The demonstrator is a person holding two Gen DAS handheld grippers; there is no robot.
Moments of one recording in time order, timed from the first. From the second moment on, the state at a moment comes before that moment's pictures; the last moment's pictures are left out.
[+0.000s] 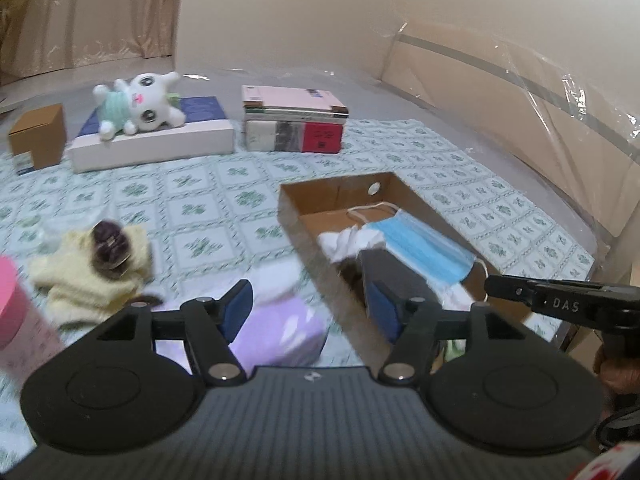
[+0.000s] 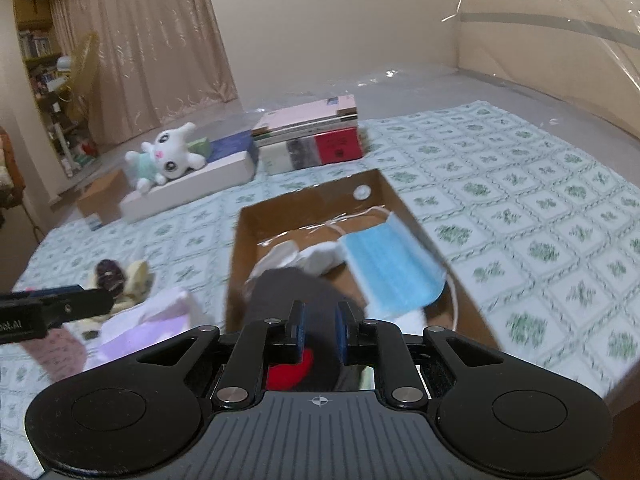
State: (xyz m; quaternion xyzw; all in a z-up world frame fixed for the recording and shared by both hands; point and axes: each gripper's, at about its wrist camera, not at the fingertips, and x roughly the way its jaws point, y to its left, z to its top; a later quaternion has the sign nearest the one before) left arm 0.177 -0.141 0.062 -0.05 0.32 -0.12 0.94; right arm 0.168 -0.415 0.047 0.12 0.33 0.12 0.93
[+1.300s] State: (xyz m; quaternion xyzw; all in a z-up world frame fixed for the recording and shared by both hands) left arm 0.028 0.019 0.068 -0.03 0.27 0.00 0.96; right arm 0.064 -0.267 0.057 0.10 0.35 0.21 0.91
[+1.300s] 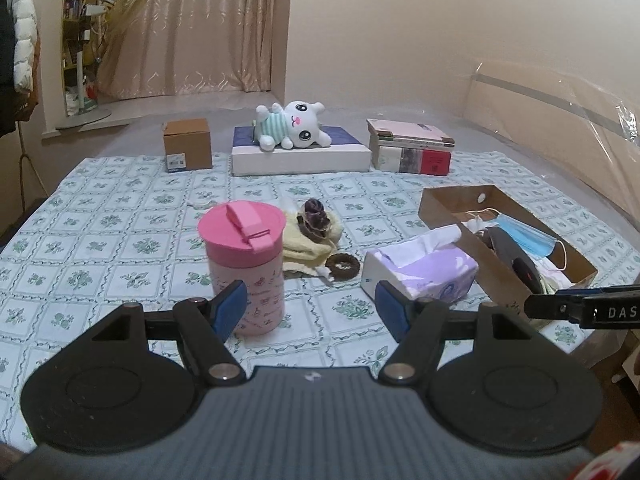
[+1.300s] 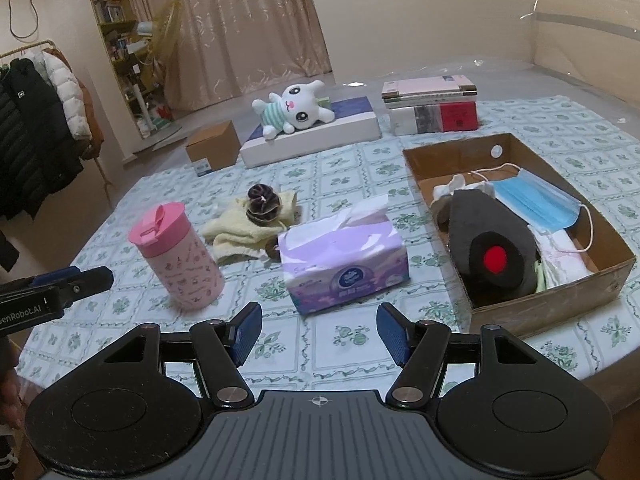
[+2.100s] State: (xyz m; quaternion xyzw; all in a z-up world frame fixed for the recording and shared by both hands) left arm 0.033 0.035 0.050 -0.06 0.30 0.01 0.95; right arm 0.075 -0.242 0.047 0.09 0.36 0.23 0.90
